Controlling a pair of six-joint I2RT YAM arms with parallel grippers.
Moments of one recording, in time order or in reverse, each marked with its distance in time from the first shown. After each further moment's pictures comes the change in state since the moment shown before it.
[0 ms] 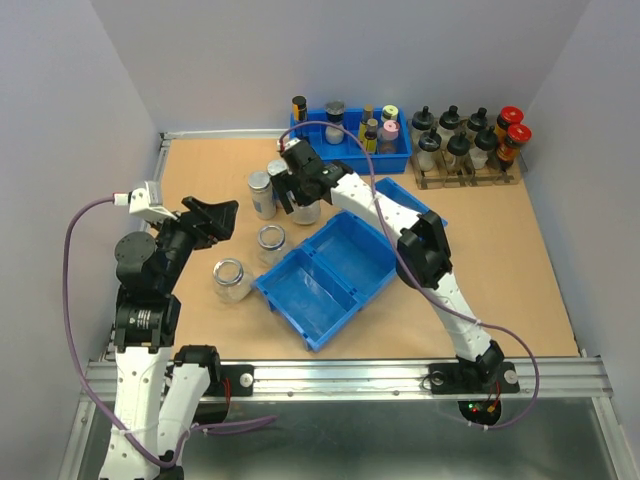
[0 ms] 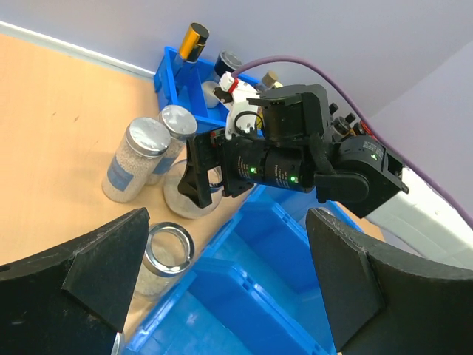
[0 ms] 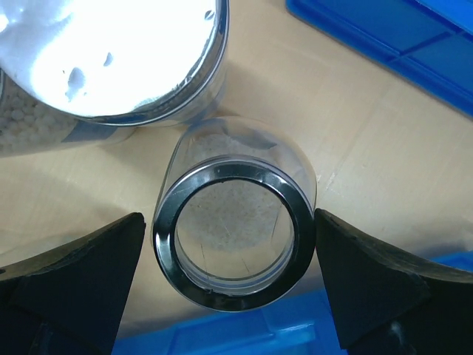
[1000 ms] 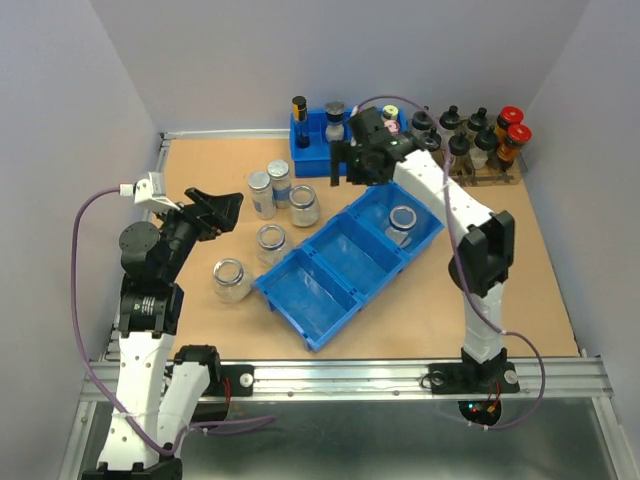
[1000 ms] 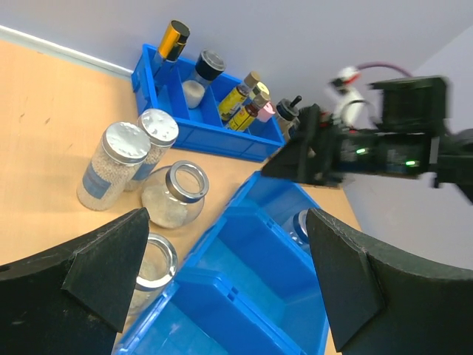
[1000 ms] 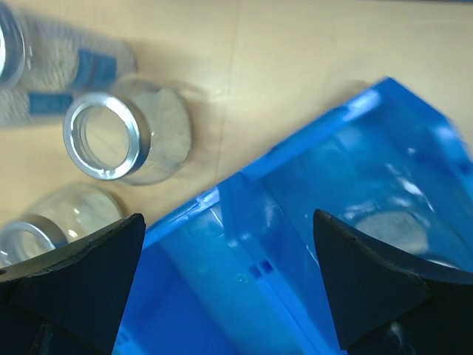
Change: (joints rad) left arm 0.000 0.052 -0.010 0.095 0.049 -0.050; right arm -0.220 -0.432 -0.295 -0.157 -0.134 0.330
